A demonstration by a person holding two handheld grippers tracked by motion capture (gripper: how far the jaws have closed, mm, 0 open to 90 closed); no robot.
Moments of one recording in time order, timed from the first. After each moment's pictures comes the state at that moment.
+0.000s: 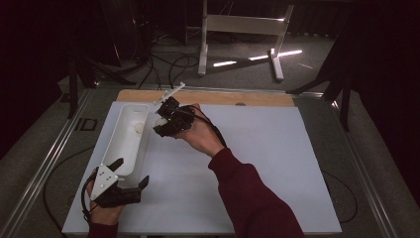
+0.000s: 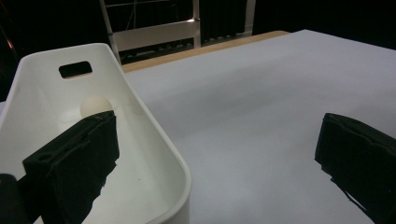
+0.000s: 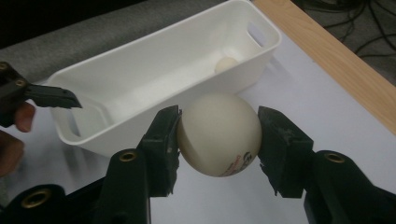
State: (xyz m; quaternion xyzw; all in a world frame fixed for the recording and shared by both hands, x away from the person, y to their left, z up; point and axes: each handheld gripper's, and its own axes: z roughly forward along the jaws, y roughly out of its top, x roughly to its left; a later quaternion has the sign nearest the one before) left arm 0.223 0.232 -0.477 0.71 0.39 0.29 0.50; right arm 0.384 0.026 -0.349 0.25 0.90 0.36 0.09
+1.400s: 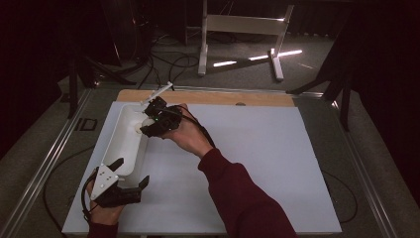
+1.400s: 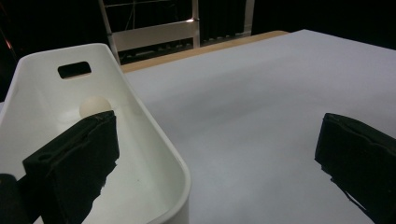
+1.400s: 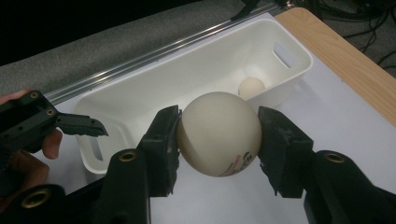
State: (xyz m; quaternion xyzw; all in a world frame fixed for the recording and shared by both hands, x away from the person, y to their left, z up) left arm 0.223 0.232 -0.477 0.71 0.39 0.29 0.50; right arm 0.383 0.055 -0.349 0.24 0.89 0.37 0.07
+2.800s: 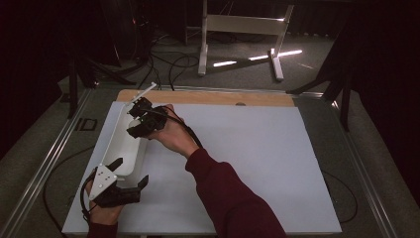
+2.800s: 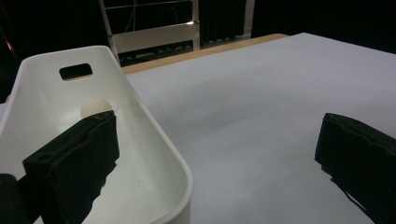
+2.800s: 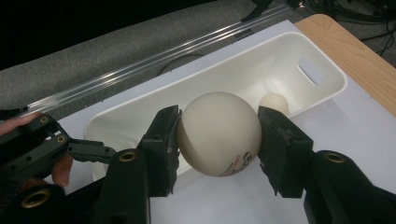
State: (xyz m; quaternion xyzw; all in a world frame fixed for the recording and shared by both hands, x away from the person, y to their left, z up) left arm 0.223 0.233 -0.477 0.71 0.39 0.29 0.50; right arm 0.384 0.090 -0.353 0.23 0.90 0.37 0.06
